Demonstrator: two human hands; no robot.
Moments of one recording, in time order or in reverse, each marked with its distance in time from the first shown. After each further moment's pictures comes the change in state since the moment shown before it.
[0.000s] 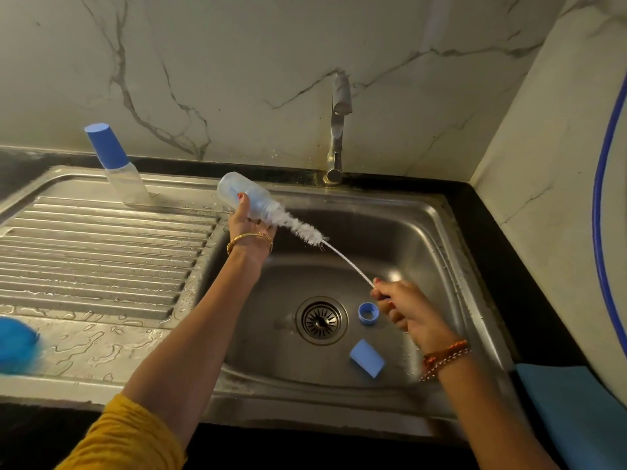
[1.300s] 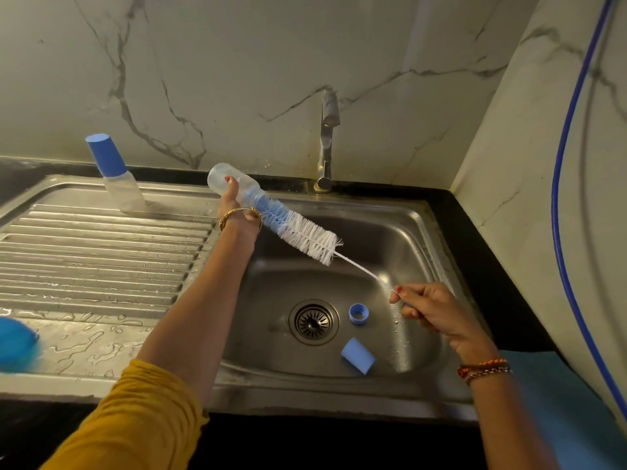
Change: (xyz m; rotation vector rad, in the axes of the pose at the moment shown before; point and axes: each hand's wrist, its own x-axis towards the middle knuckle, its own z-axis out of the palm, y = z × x) left_hand -0.003 0.025 0.038 0.079 0.144 -0.024; right_hand -0.039 0.012 -0.051 -0.145 -0.051 -0.326
